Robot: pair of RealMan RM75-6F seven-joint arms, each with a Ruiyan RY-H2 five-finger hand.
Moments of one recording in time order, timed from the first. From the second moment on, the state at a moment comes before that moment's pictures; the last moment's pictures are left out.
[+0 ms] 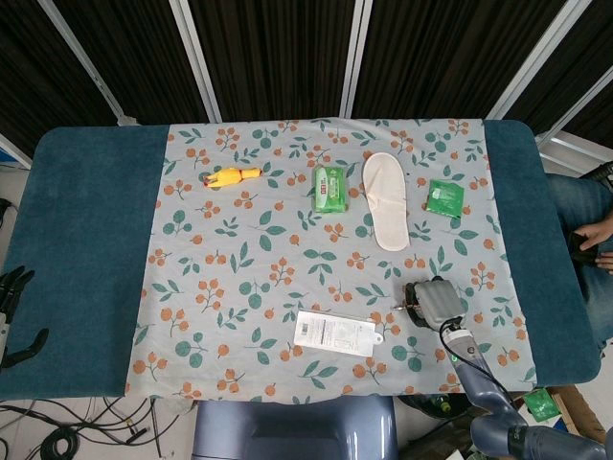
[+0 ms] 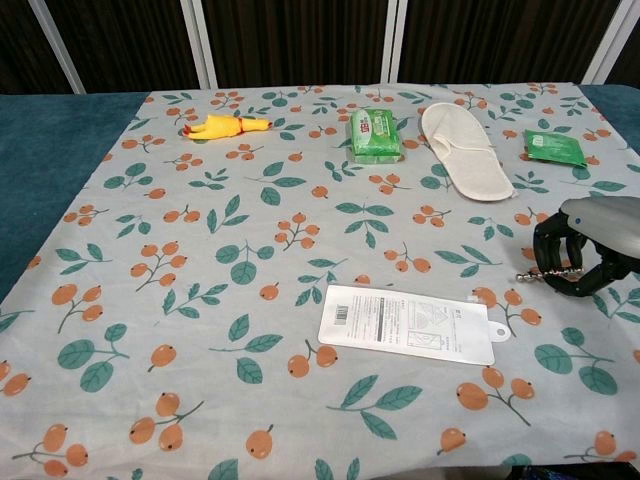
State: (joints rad) left arm -0.05 -1.04 -0.02 -1.66 1.47 1.46 -0.06; right arm 0.49 -1.56 0.09 -1.35 -1.18 1.01 -0.30
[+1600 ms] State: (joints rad) left arm -0.05 -1.04 -0.02 -1.66 1.47 1.46 -0.06; right arm 0.49 -1.55 0.10 -1.36 -1.18 1.02 -0.31
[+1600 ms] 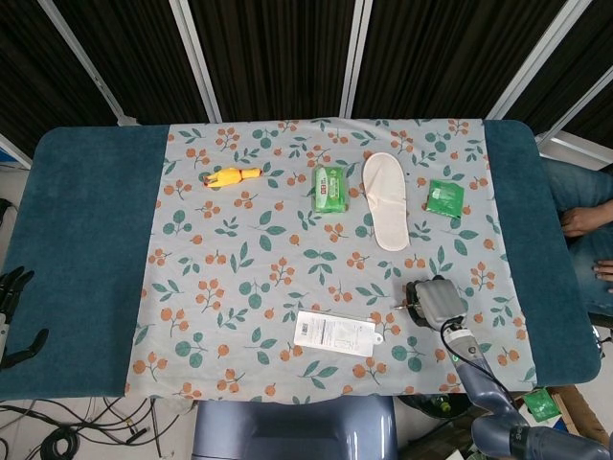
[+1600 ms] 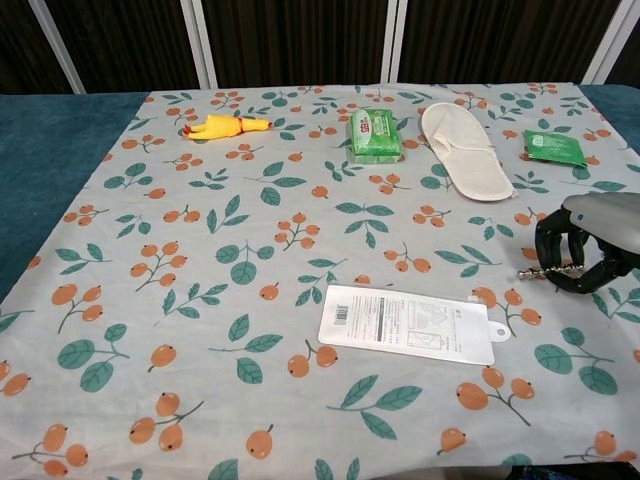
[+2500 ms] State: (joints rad) left arm -0.05 -1.04 -0.02 -1.67 1.47 1.46 -0.06; right arm 0.59 -1.30 0.25 -1.72 -1.02 1.01 -0.47
